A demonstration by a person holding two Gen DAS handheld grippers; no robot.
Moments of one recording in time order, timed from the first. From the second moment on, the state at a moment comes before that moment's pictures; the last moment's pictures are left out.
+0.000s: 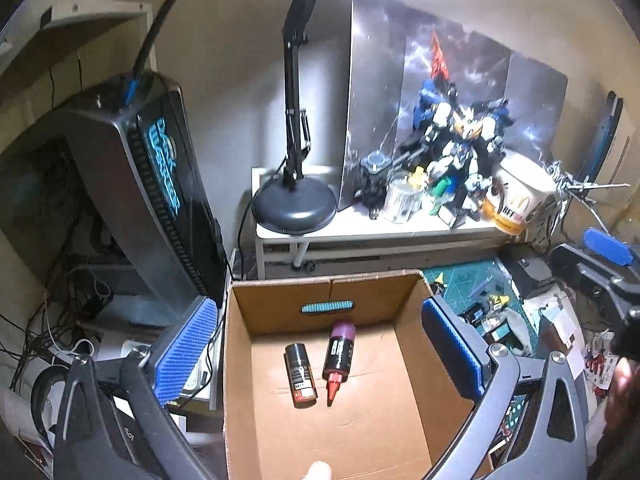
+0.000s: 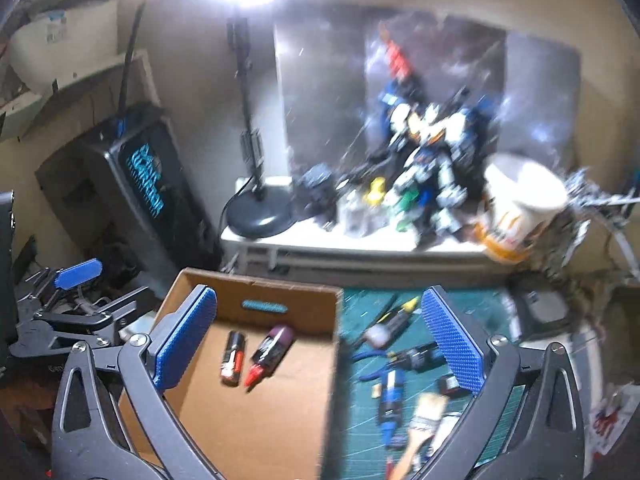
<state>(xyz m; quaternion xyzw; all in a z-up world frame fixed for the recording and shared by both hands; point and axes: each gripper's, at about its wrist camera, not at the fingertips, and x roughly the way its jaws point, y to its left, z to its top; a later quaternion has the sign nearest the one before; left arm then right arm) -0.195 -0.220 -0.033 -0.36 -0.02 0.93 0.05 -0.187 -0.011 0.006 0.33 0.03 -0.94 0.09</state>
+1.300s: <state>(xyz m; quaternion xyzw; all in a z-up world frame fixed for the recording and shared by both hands) -0.155 -0.012 -0.029 -0.38 -0.04 0.92 0.05 -0.137 0.265 0.008 0.33 -0.03 -0.94 0.05</state>
